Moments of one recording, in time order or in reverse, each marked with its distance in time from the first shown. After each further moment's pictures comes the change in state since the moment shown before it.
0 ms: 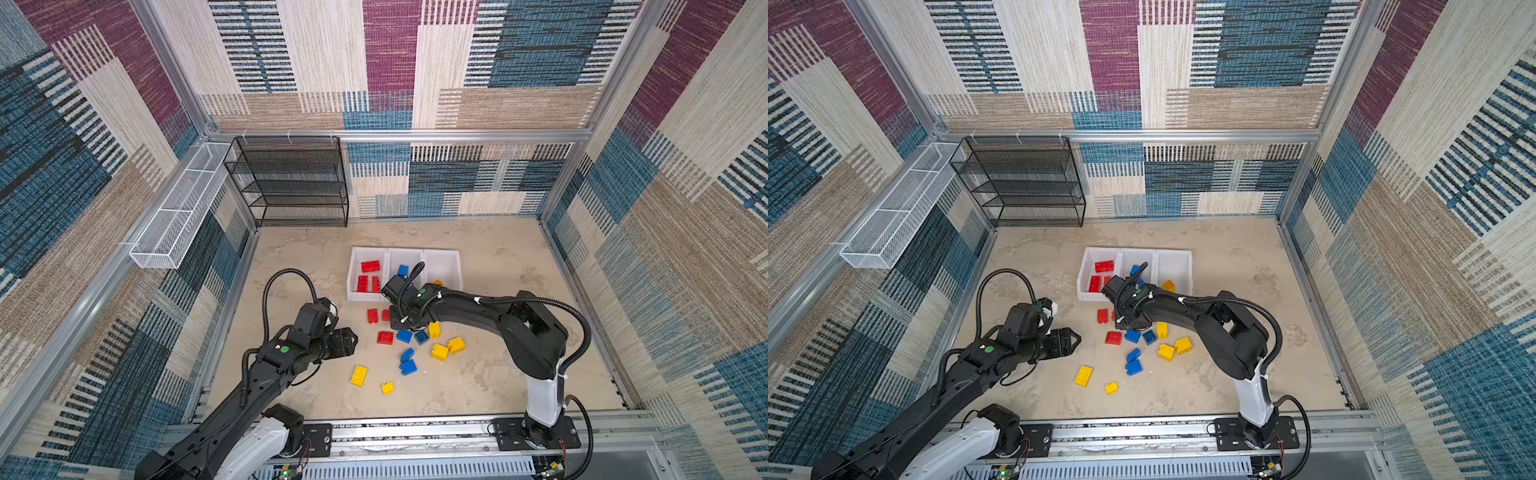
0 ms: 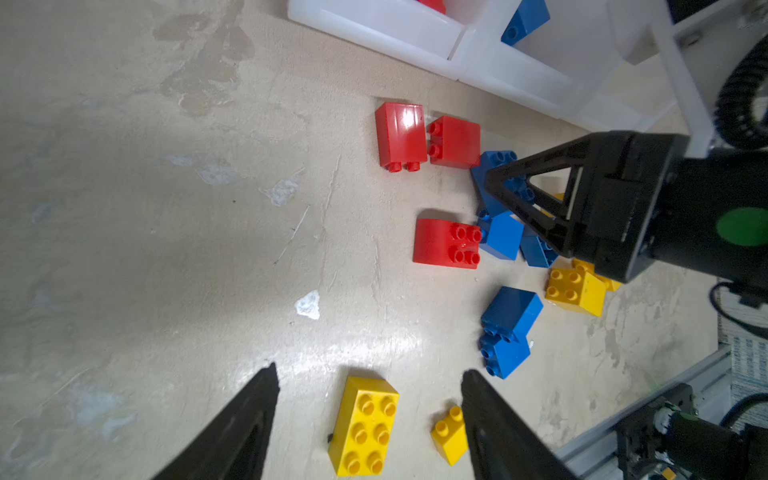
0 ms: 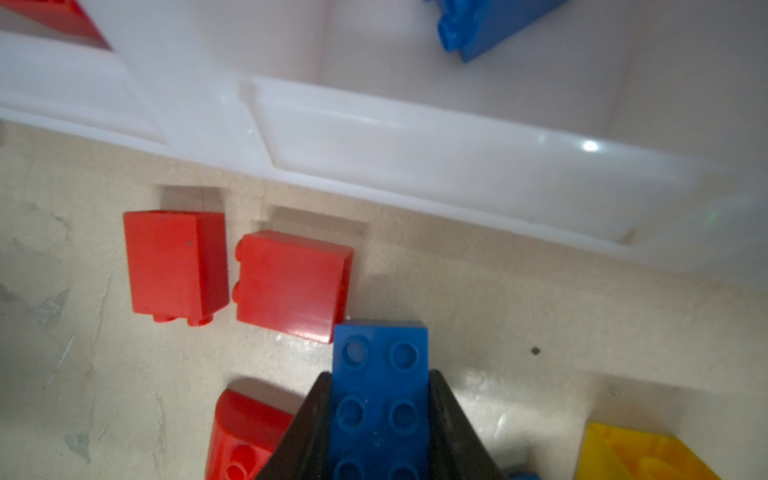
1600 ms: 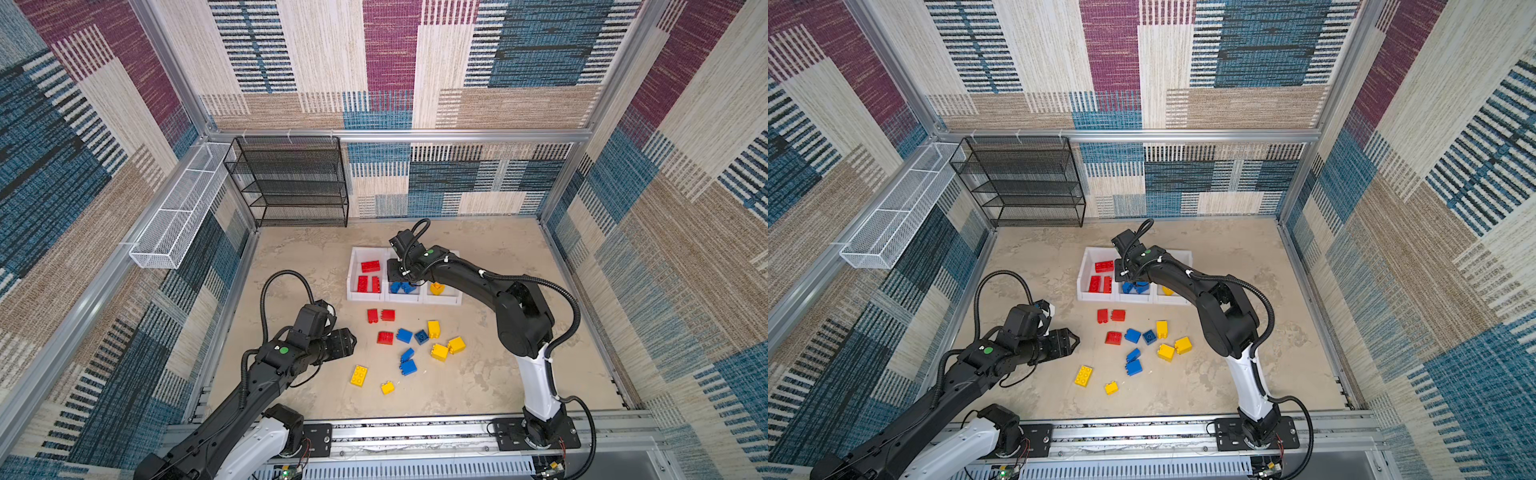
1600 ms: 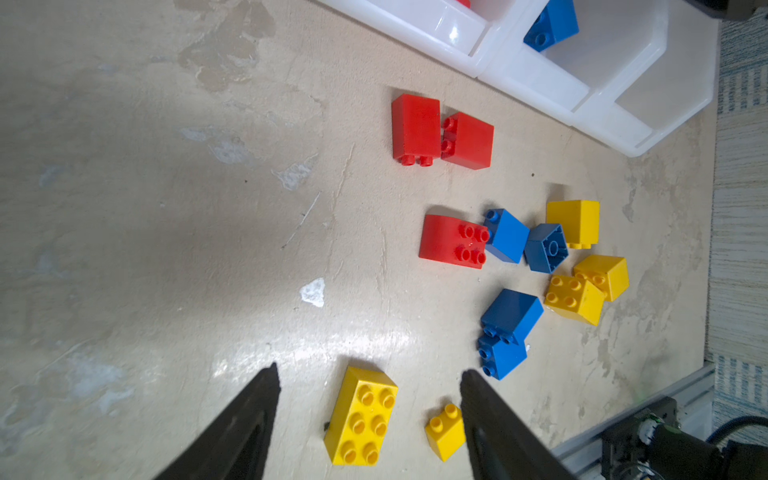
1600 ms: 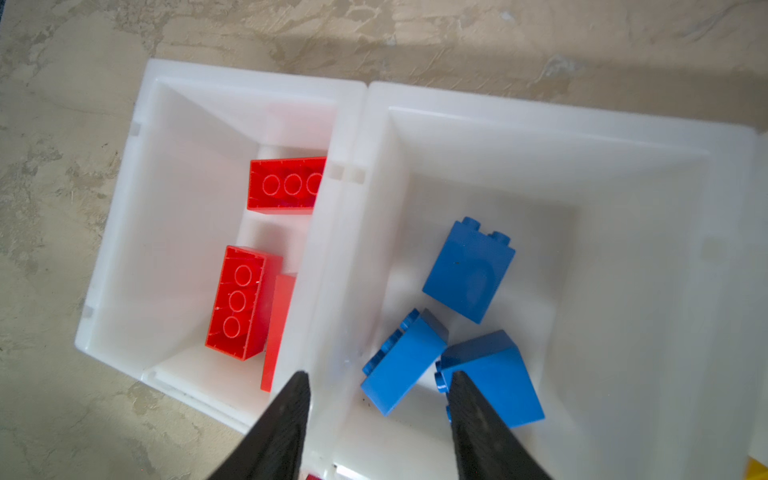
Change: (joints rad) left arm -0.005 -0.010 -0.002 -0.022 -0.008 -0.066; right arm -0.194 0.162 0.379 0.041 -0.043 -0.209
